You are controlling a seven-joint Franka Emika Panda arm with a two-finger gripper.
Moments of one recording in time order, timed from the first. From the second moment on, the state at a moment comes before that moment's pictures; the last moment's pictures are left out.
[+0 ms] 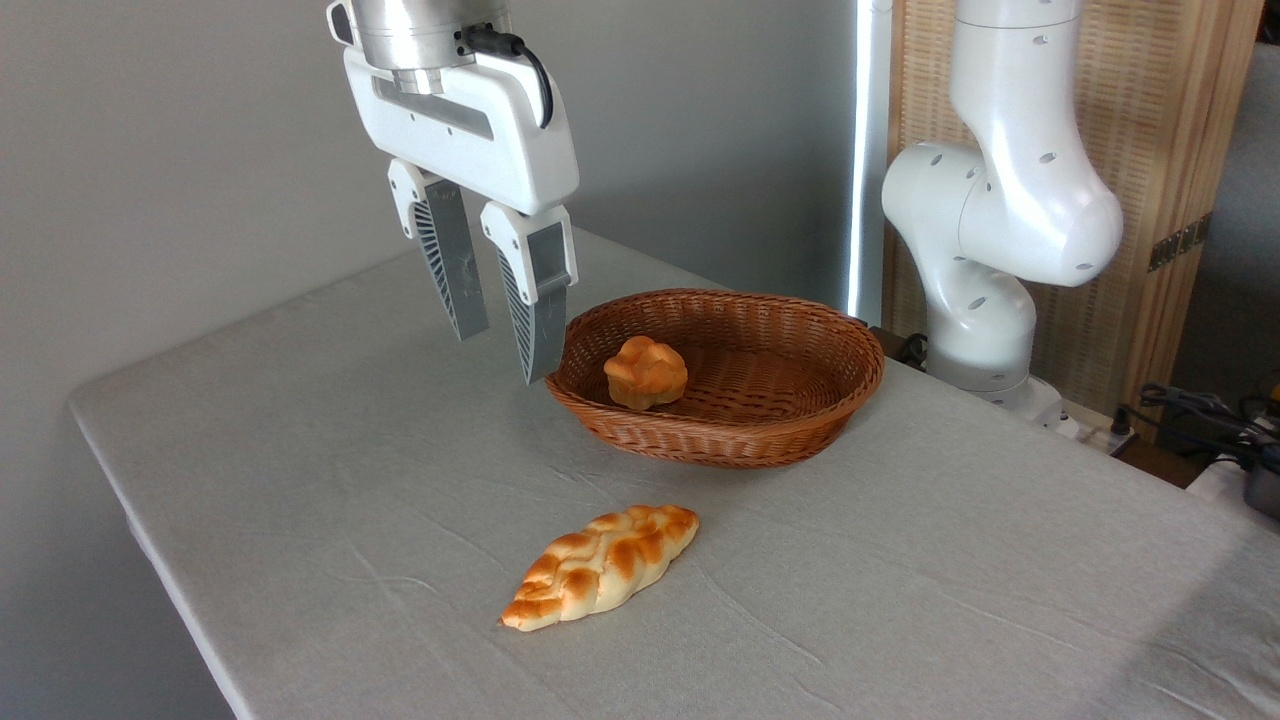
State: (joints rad) arm -0.05 -0.01 0.00 -1.59 -0.01 1.61 0.71
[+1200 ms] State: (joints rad) arm -0.05 -0.02 0.13 -1.59 -0.06 1.57 0.72
